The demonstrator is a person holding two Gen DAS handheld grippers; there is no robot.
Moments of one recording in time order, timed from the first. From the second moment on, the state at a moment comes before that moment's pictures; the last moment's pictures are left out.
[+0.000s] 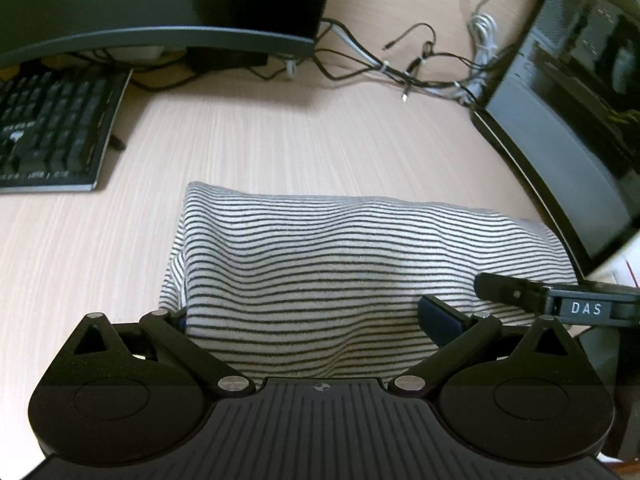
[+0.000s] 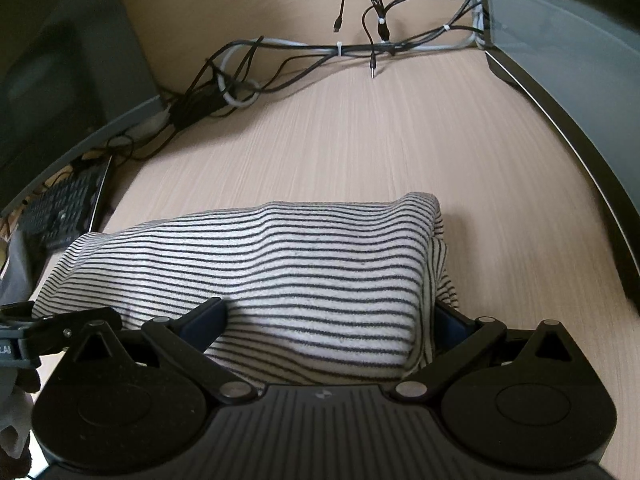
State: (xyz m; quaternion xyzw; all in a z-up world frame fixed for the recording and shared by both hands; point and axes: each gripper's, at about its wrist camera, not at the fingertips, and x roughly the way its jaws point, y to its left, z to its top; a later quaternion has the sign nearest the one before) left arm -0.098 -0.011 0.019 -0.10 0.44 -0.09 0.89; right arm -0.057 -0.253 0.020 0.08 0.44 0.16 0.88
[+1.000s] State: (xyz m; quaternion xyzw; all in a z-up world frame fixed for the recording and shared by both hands) left arm -0.154 0.051 0.058 -0.09 0.35 0.00 0.93; right arm -0.148 -0.142 0.023 -0.35 0.30 0.26 0.85
